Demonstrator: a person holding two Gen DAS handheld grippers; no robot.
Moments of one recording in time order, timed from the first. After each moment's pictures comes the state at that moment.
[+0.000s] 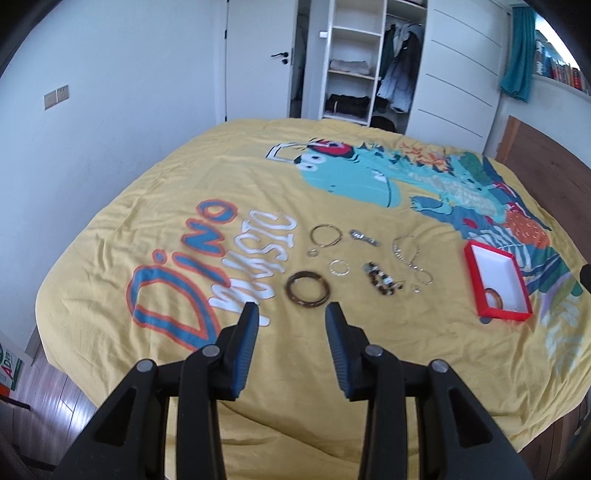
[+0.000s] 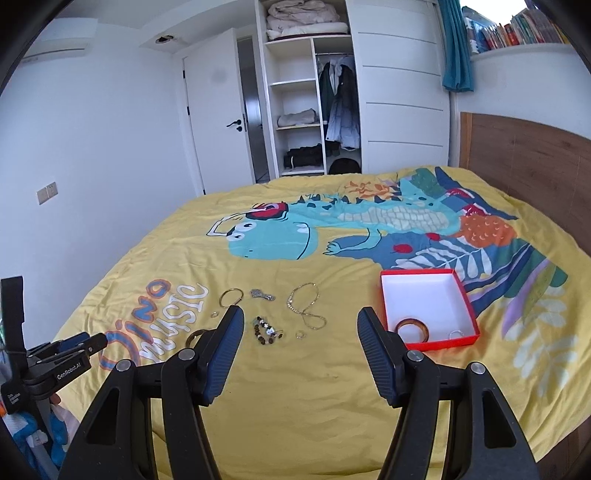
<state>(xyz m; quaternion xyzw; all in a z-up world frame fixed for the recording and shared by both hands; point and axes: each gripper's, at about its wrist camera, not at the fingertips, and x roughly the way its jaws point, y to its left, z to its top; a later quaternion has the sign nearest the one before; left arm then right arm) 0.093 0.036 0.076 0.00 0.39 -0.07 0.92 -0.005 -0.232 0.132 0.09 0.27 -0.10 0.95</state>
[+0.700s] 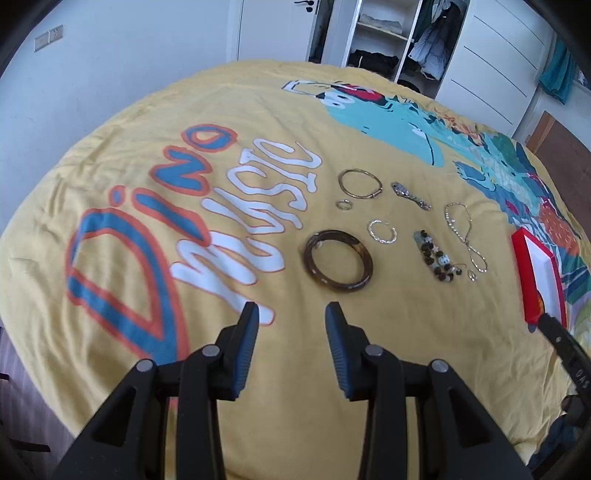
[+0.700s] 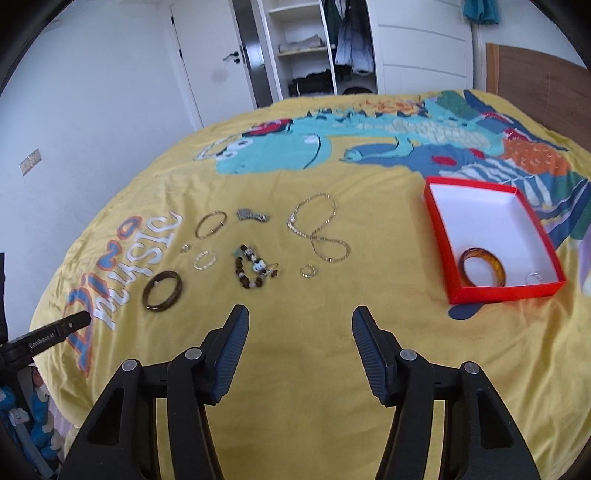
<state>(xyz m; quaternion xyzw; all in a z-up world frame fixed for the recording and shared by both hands) 0.197 0.038 -0.053 -0.05 0.47 -0.06 0.88 0.117 -0.250 -0.035 0.12 0.39 -0.07 0.91</state>
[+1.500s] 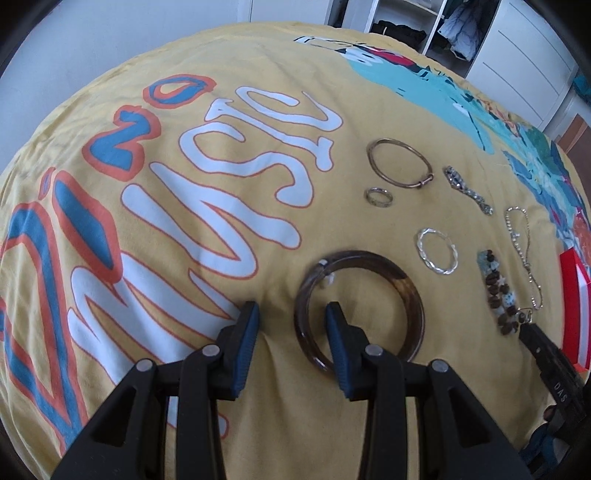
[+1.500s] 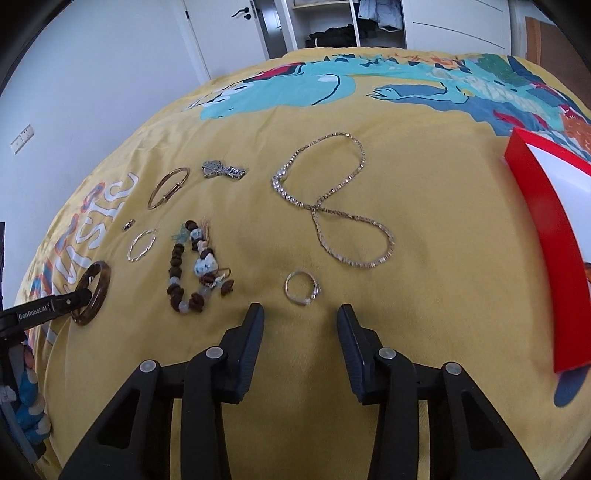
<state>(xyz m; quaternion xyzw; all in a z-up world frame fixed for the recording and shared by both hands) 0.293 0.011 -0.134 -0.05 0.52 -0.03 0.85 0.232 -0.273 -0.132 0.12 0.44 -0.02 0.89</state>
